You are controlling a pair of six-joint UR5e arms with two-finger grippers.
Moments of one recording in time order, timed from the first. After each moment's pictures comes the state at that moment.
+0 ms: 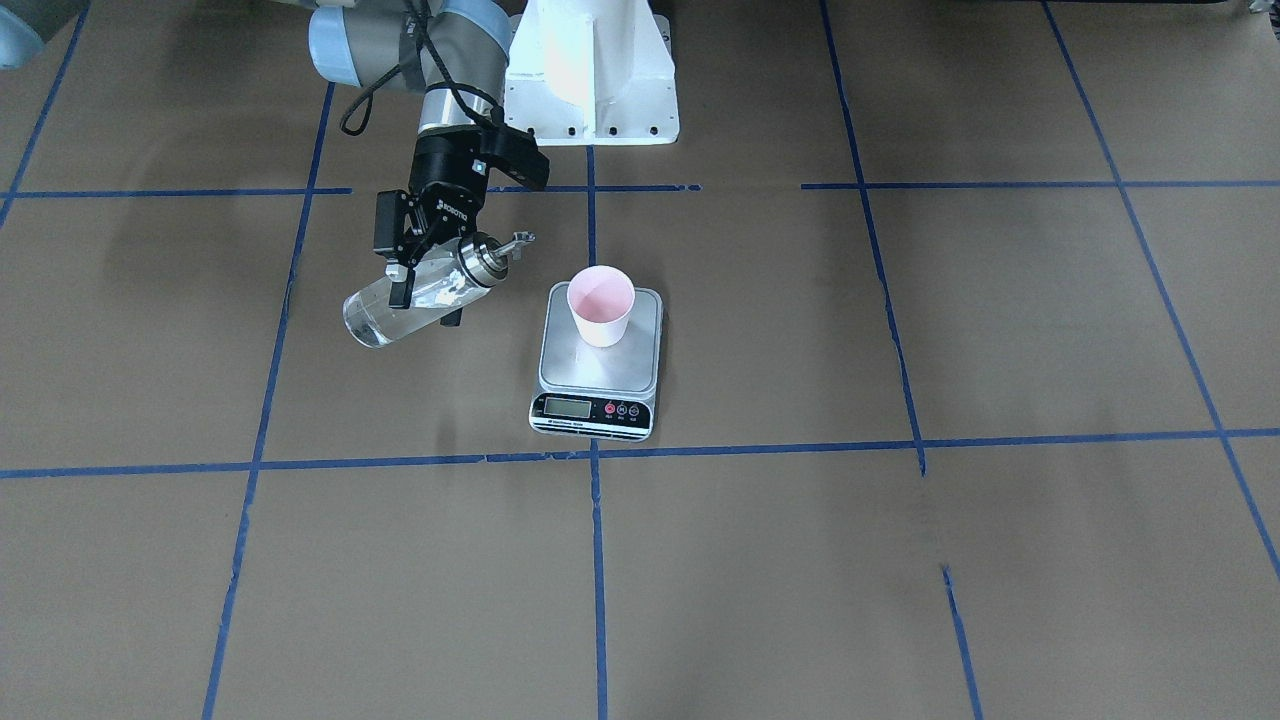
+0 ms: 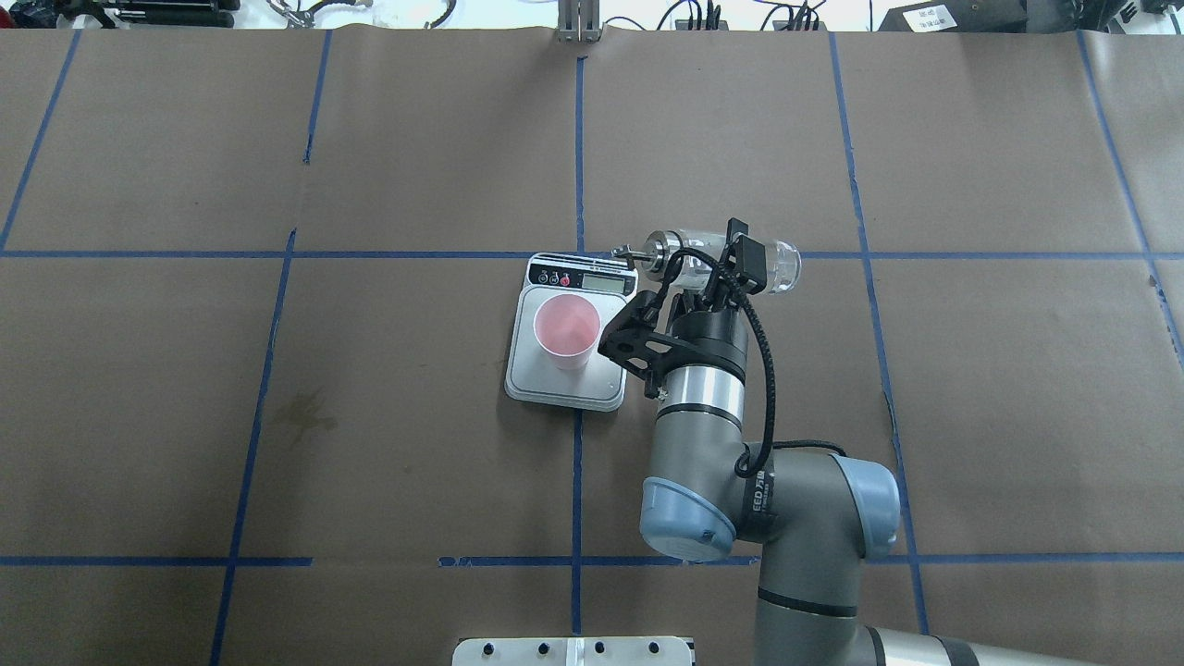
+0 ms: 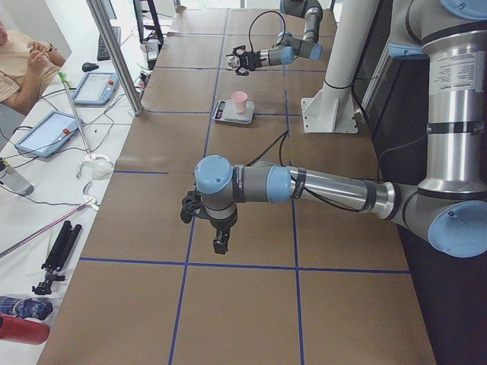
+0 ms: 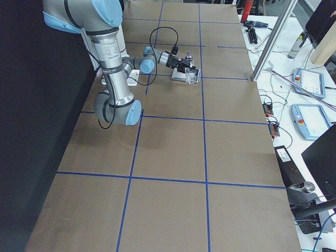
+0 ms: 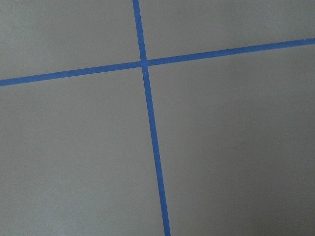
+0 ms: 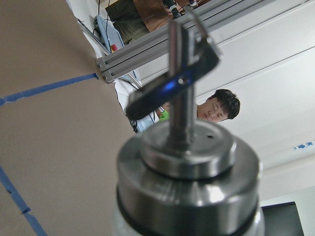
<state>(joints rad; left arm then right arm) -1.56 -1.48 -1.83 -1.38 -2.38 0.14 0.24 -1.07 1.73 -1.62 0.38 0.51</state>
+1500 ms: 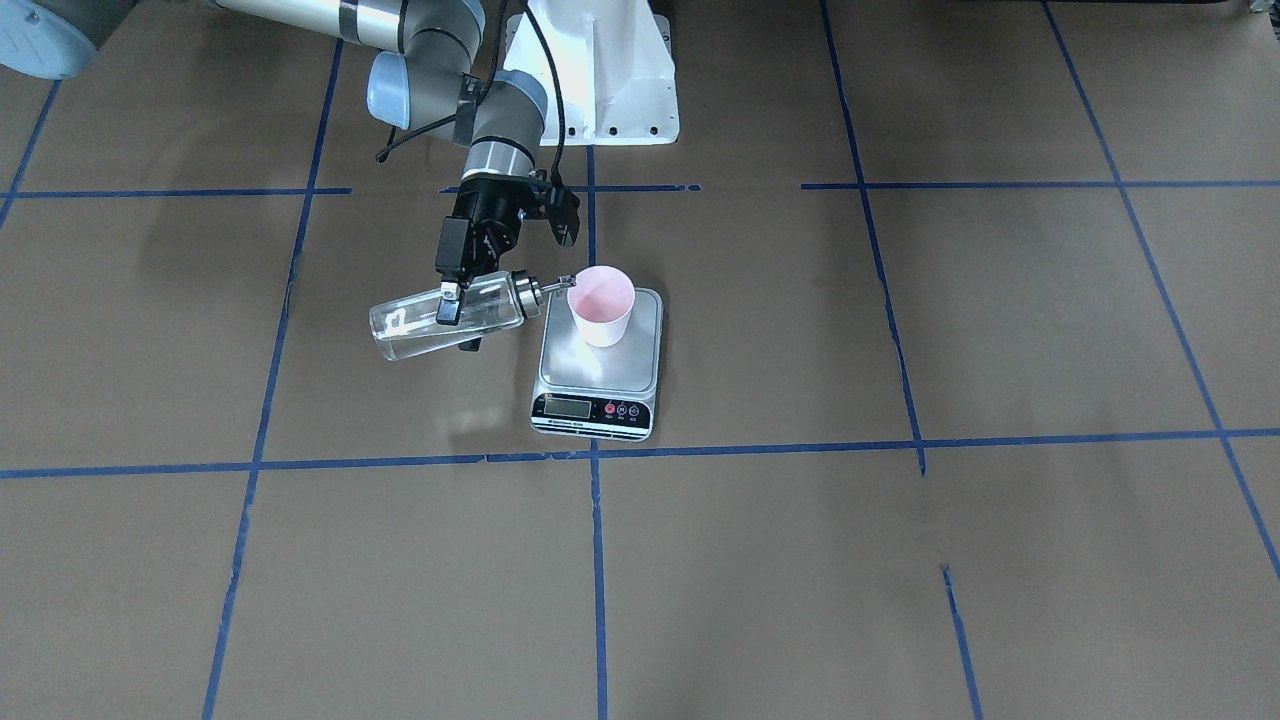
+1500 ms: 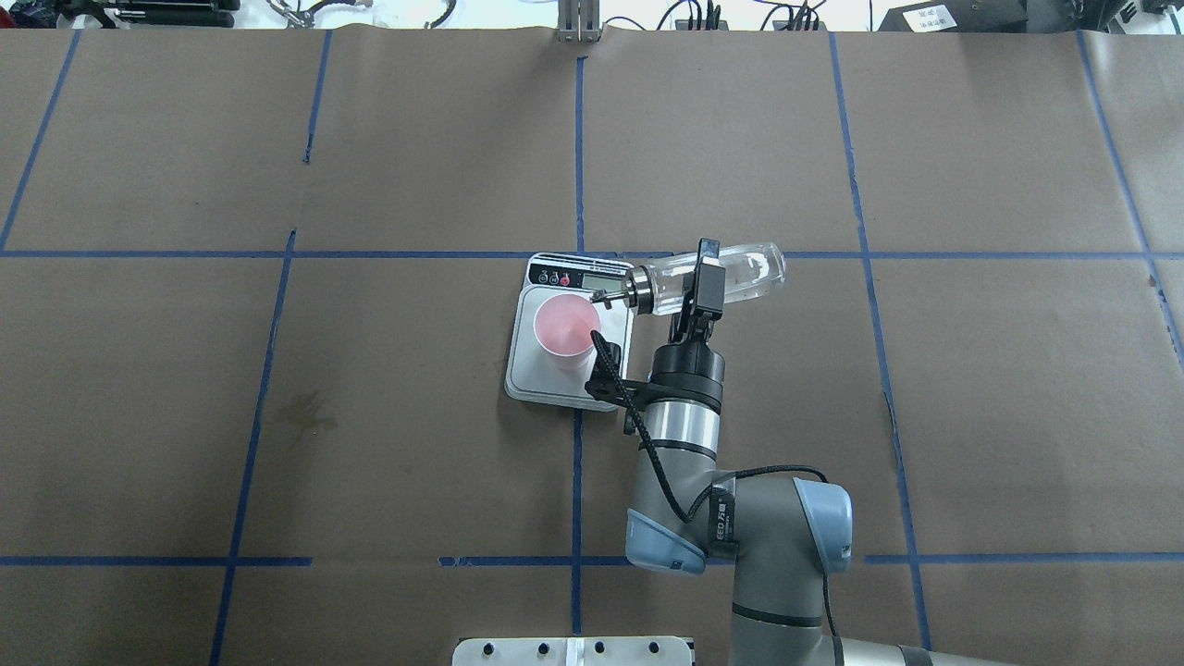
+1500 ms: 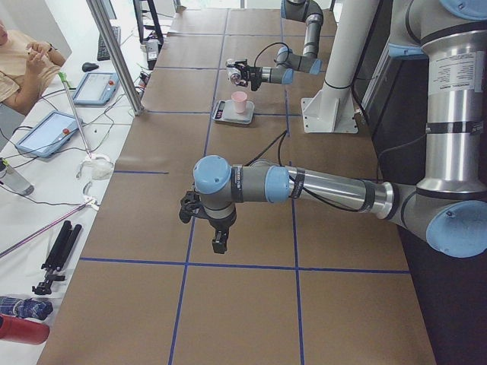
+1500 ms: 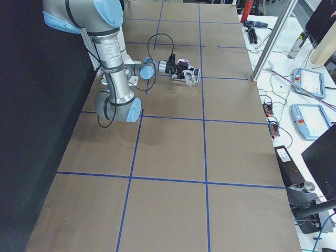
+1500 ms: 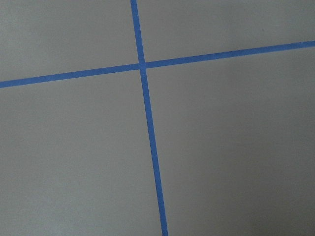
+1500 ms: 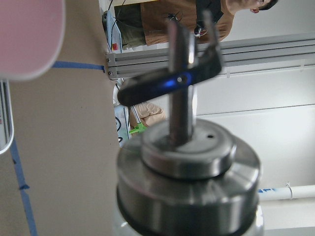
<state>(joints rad) -1.56 -1.49 -1.82 -1.38 -2.38 0.14 0.20 -1.04 1.59 -1.63 0.18 0.34</state>
